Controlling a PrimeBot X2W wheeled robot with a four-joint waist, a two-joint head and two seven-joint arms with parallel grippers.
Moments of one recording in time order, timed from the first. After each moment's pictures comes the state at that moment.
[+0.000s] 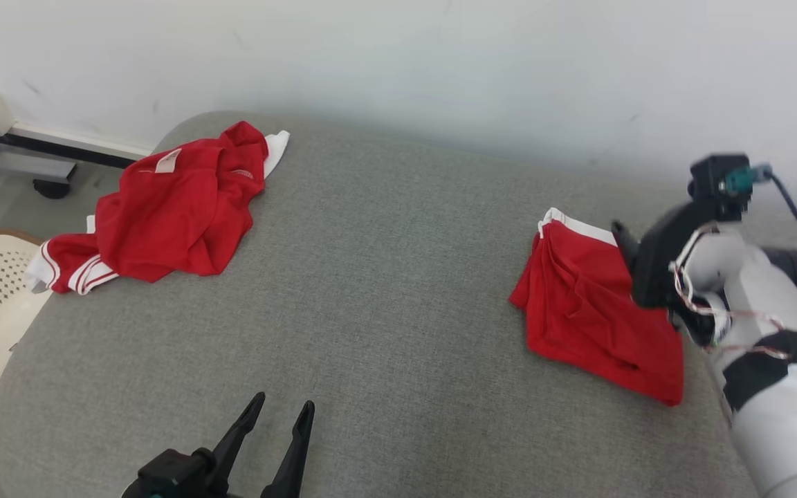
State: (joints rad) left arm -0.10 0.31 -0.47 0.17 -0.59 -0.07 -0.24; right arm -0.82 -0.24 0.13 0.87 0.31 0.13 0.40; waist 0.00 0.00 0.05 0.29
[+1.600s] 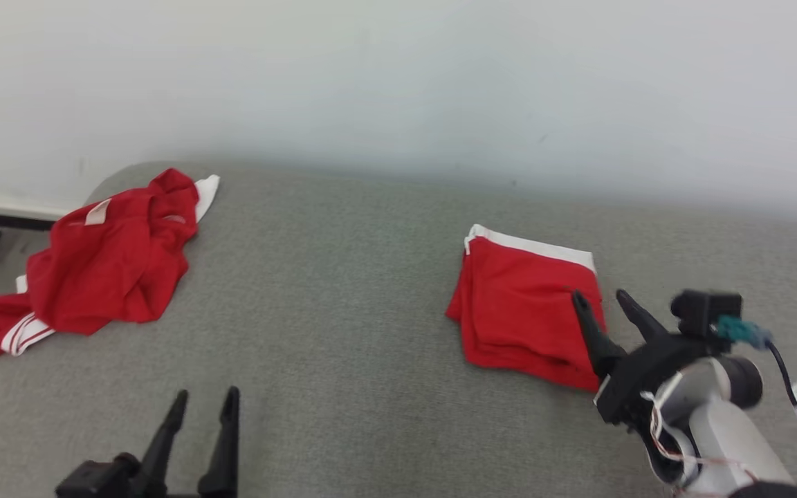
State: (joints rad) left arm -0.04 0.31 -0.33 0.12 -0.66 0.00 -0.26; right arm -0.40 -0.18 0.16 0.48 0.44 0.13 0.10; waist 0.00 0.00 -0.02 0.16
